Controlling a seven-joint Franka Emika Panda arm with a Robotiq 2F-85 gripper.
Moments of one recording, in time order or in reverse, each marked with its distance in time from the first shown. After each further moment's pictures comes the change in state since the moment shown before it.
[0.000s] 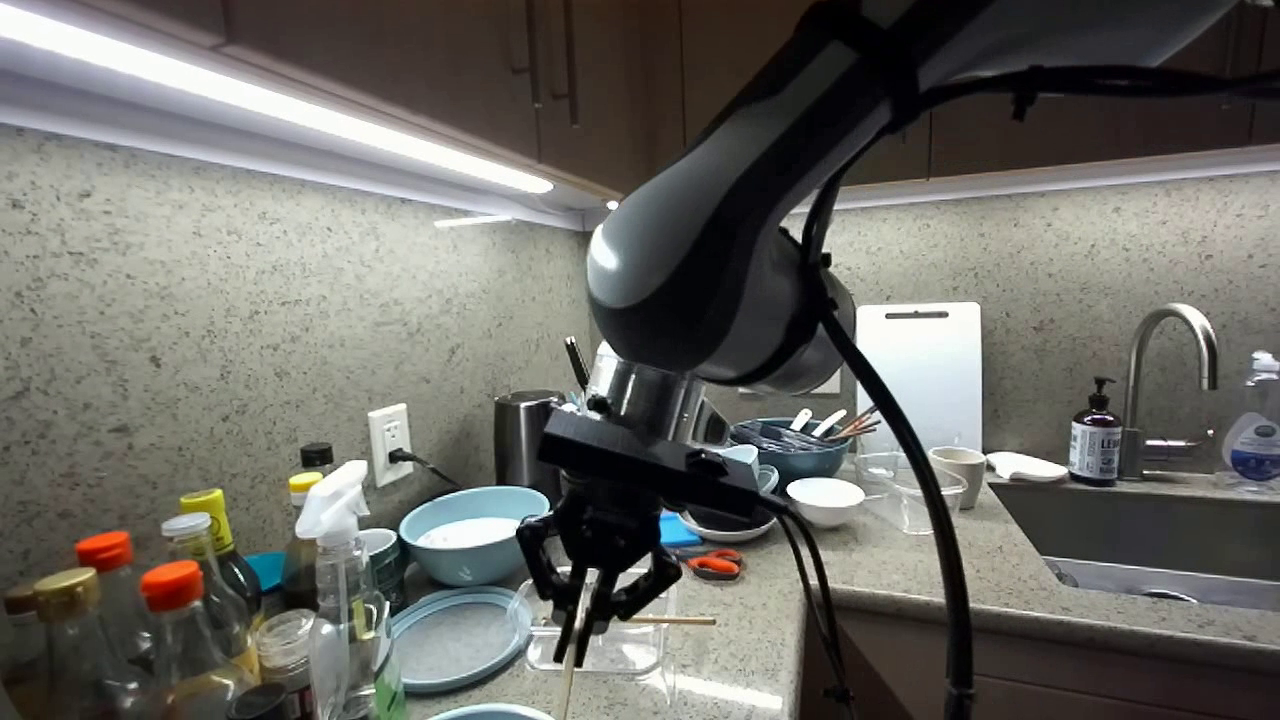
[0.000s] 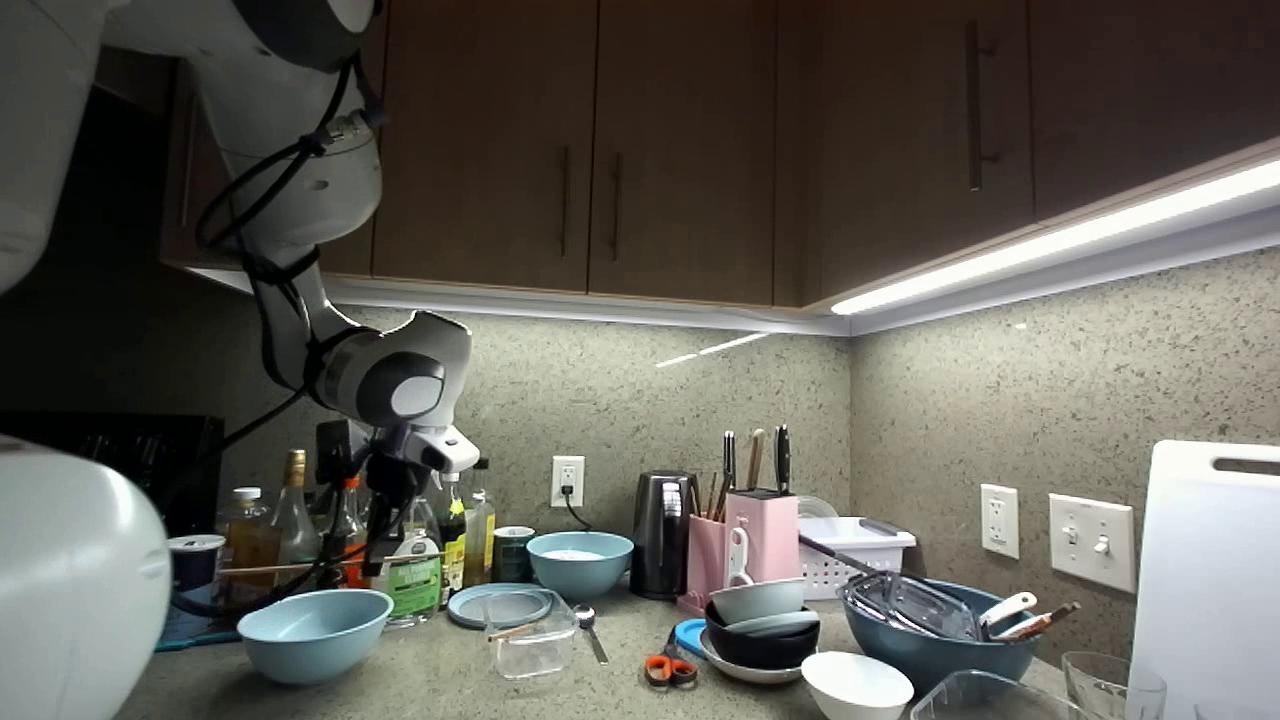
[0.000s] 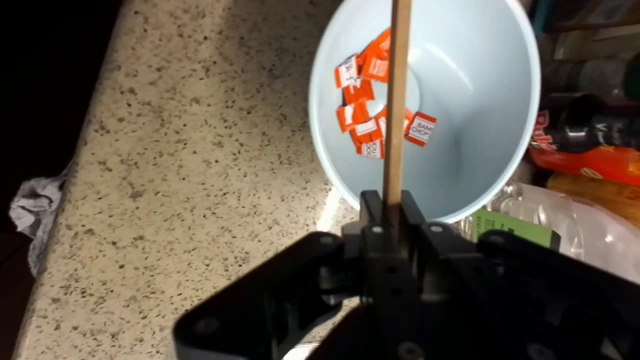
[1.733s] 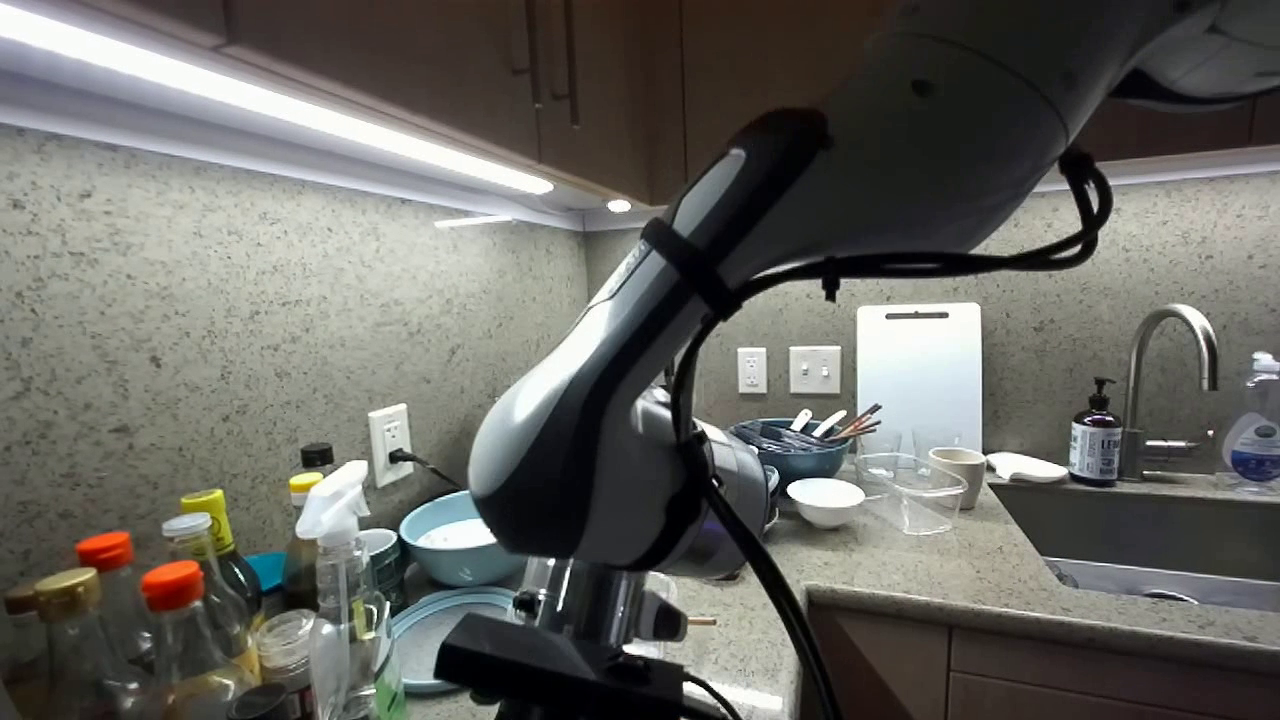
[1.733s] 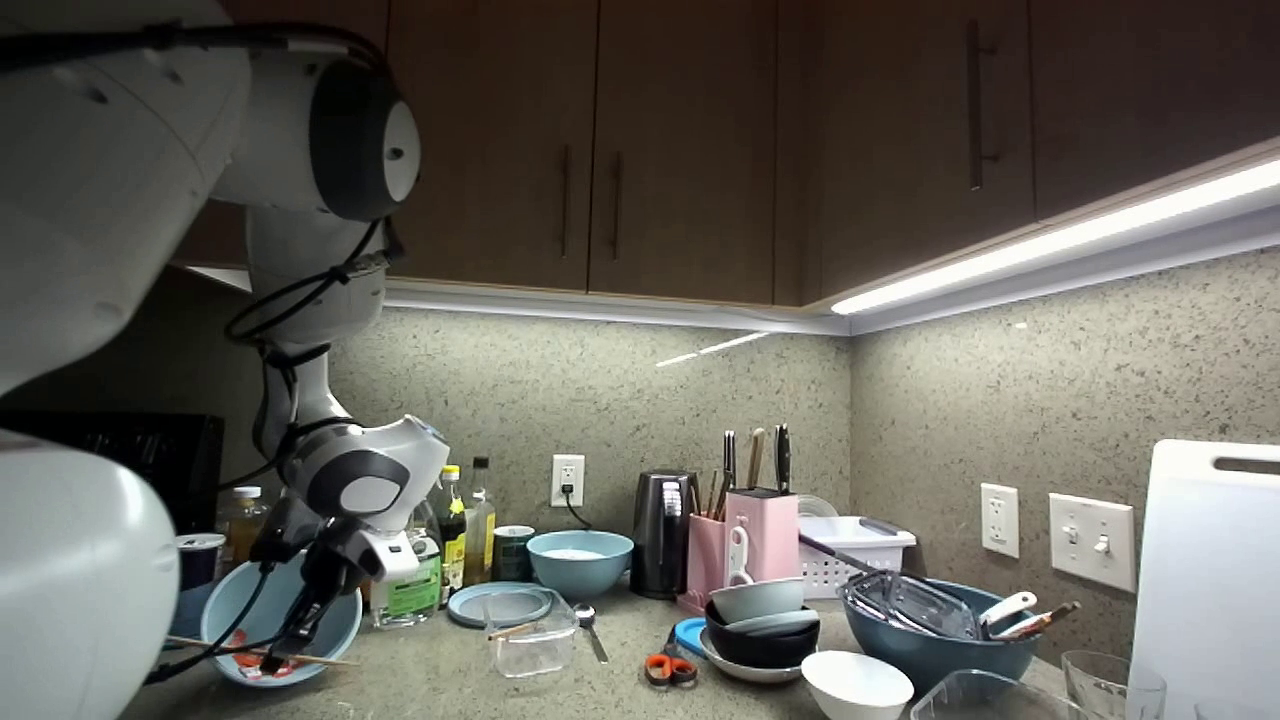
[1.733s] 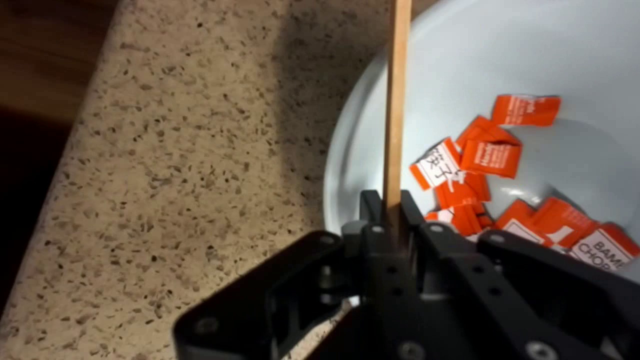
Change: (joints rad) arm 0.046 0.329 0.070 0.145 0.262 -0.062 -0.045
